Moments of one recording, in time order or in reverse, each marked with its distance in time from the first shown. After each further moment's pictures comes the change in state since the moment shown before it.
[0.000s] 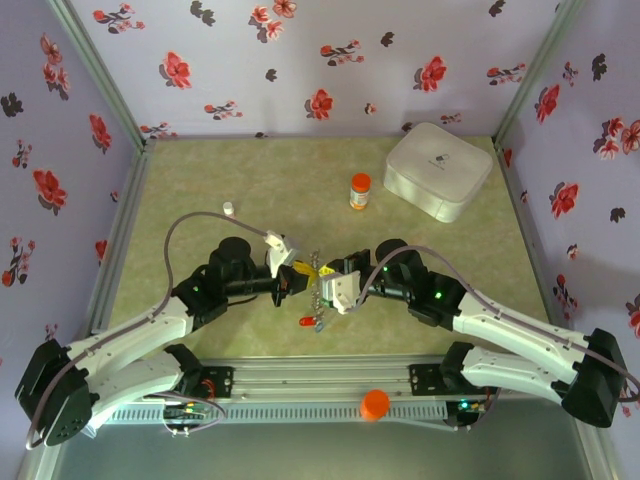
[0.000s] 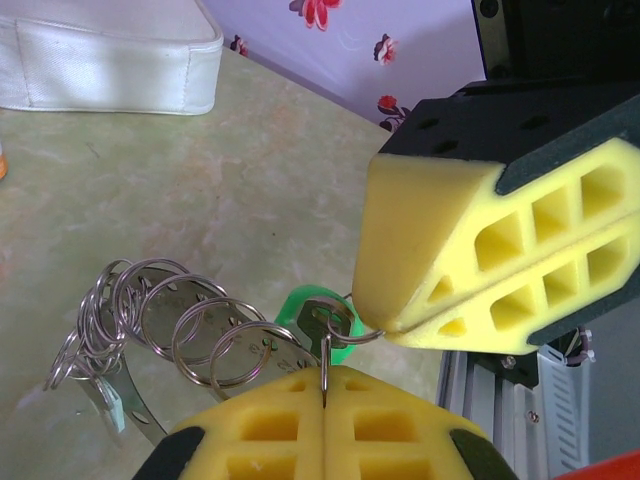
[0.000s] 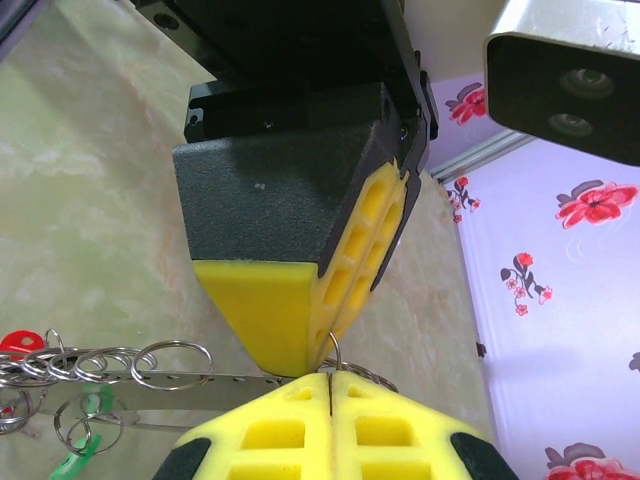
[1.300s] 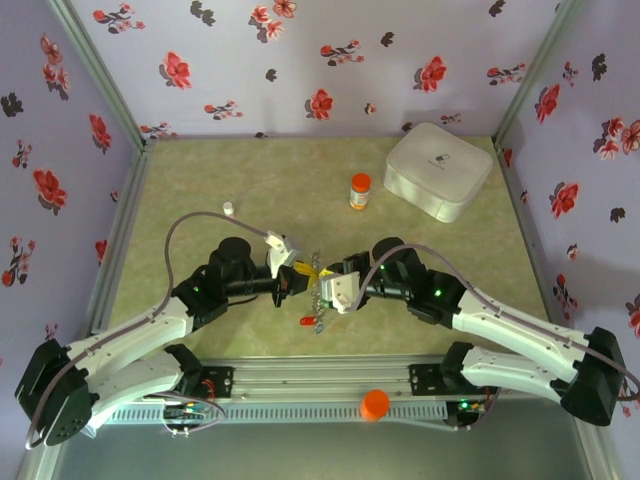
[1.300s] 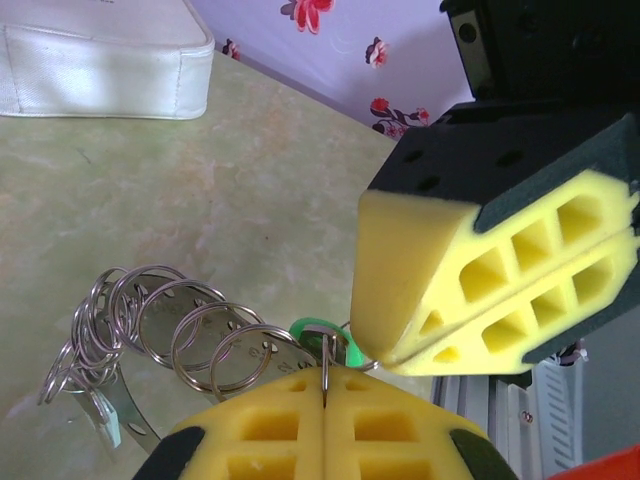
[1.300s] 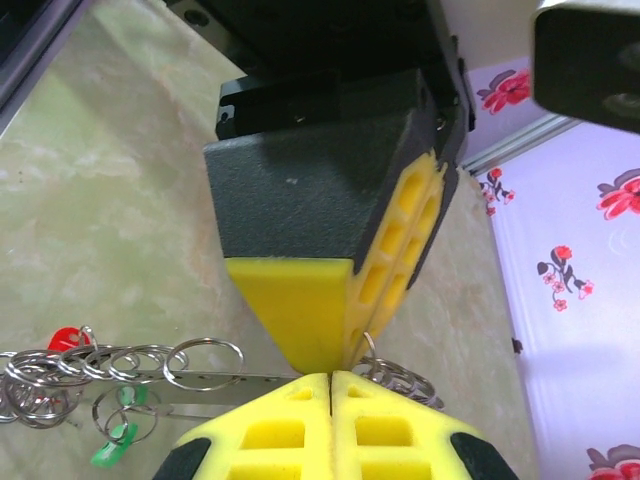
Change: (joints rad) left arm 0.000 -0.001 0.000 0.008 0.008 0.001; right arm 0.004 0.017 0.035 -0.089 -0.027 0.033
